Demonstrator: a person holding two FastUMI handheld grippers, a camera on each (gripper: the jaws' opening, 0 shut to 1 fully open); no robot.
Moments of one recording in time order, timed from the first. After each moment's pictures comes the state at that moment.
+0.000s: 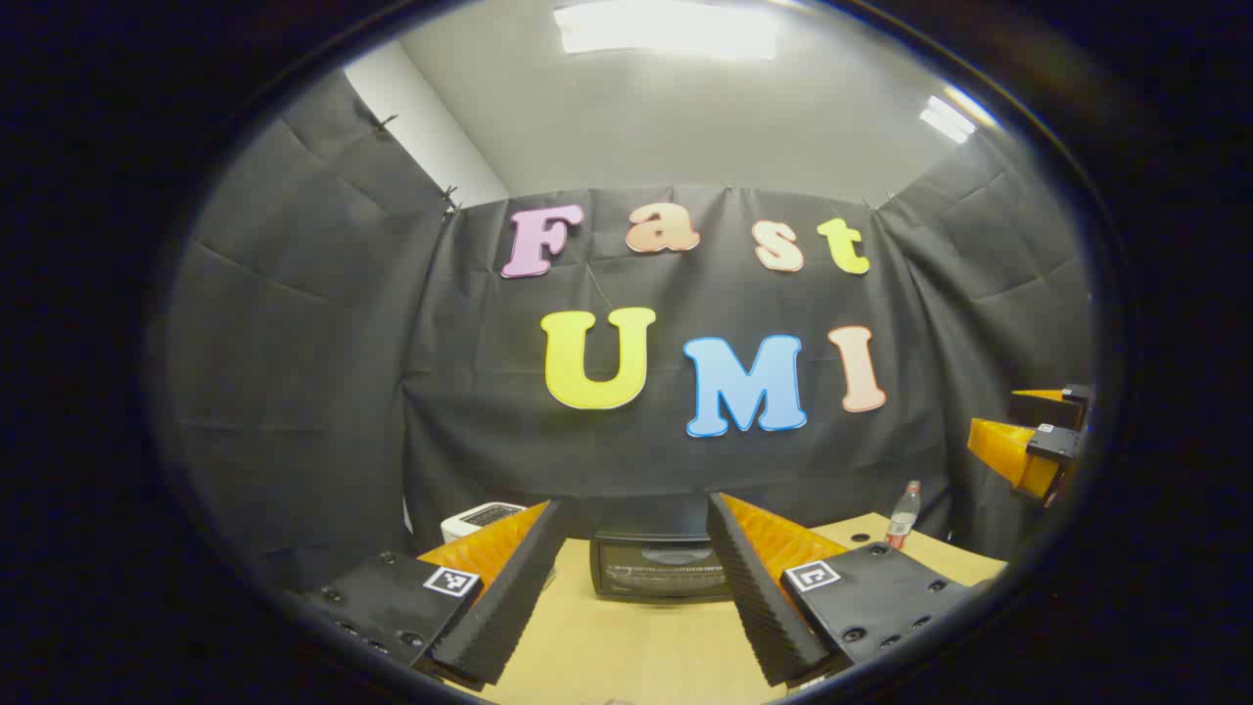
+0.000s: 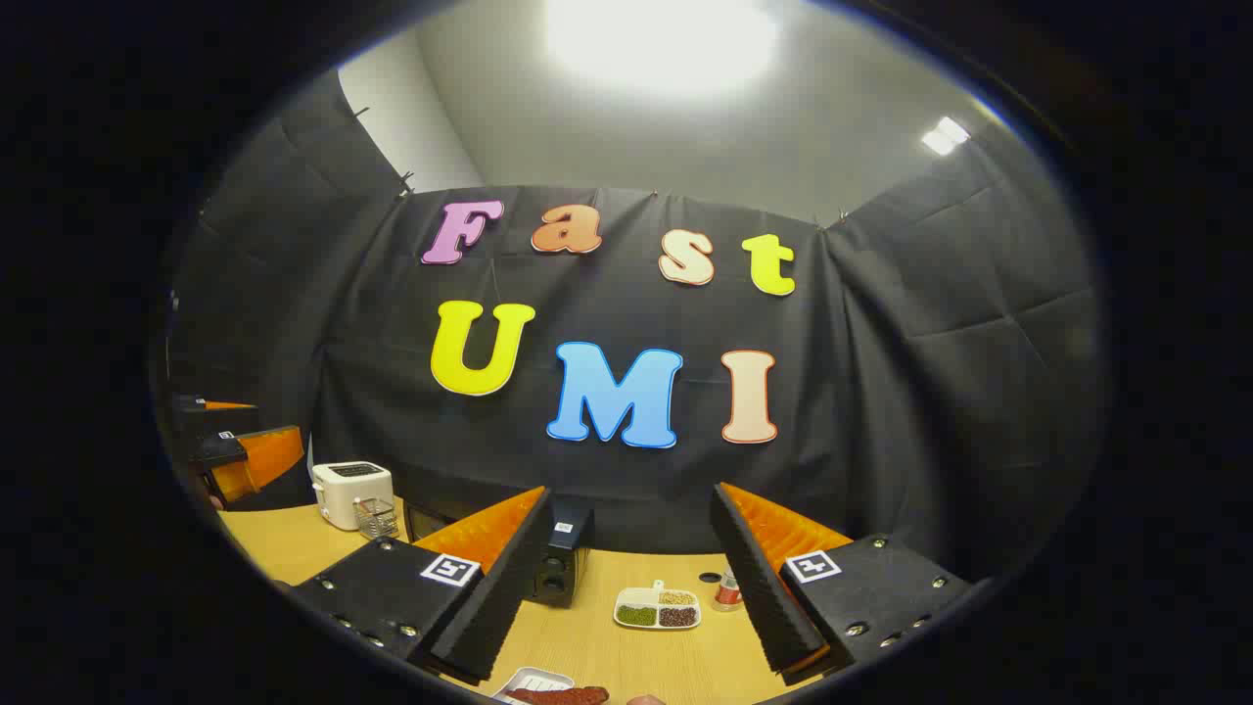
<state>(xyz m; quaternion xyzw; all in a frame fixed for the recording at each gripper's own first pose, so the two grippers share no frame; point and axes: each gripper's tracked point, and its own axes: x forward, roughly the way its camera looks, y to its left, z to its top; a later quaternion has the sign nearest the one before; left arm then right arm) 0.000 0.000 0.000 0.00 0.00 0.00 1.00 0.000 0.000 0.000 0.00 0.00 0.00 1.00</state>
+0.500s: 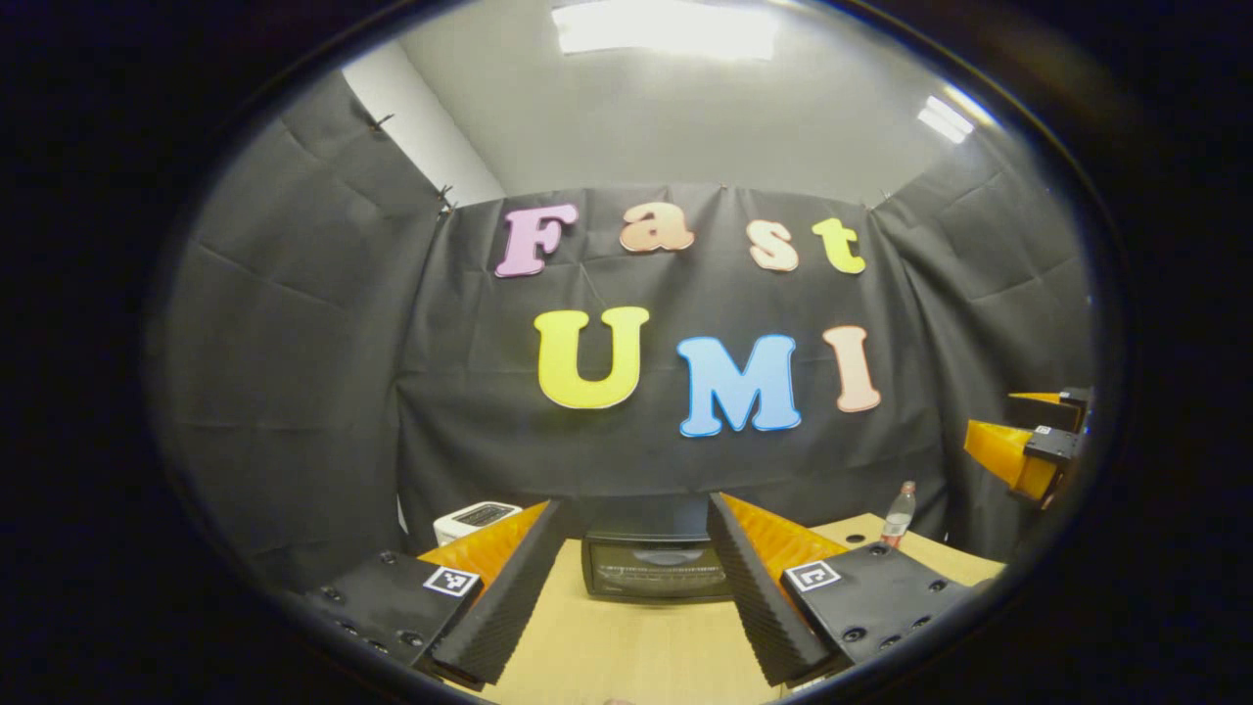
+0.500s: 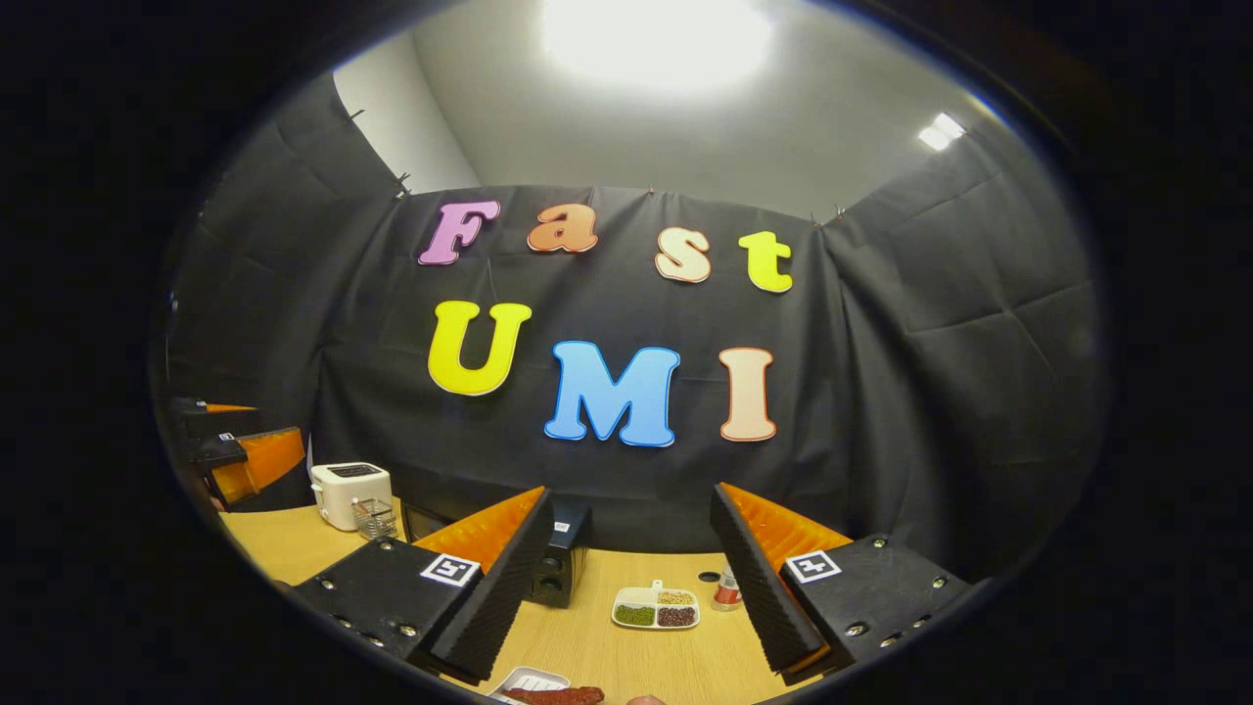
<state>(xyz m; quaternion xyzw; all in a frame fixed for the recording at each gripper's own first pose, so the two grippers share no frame) 0.004 -0.021 0.000 0.01 0.00 -0.01 1.00 0.000 -0.011 -0.008 0.01 0.00 0.00 1.00</state>
